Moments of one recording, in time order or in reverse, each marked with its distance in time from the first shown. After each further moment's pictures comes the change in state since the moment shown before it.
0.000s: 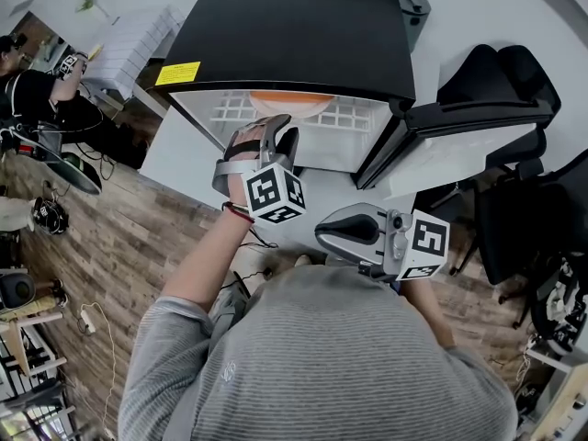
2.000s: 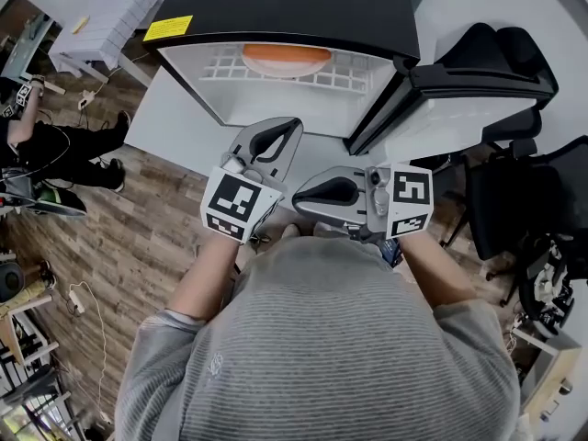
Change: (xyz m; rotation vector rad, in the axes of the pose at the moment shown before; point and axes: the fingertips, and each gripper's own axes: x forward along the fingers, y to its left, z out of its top) left arm -0.097 -0.024 0.038 -0.818 -0.474 -0.219; right arm 0.026 0.005 -0.034 0.112 0.157 0.104
